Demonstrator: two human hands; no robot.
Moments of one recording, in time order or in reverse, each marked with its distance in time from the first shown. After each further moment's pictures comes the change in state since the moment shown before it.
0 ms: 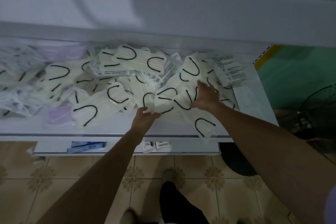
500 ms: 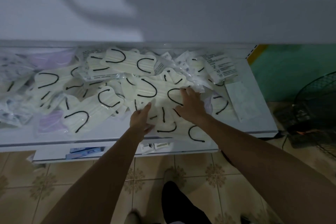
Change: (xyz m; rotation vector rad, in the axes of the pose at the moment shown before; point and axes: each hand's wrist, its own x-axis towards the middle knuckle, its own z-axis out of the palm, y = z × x) left_hand 0.004 0.009 0.029 -0.192 0.097 -0.148; right_hand -0.022 -0.008 0.028 0.158 0.054 -0.099
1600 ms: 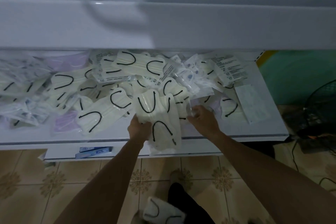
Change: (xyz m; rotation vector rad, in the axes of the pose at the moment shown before) left_hand -0.010 -0.009 -0.038 0.413 0.197 0.243; right_hand -0.031 0.008 0.025 0.487 0.093 0.156
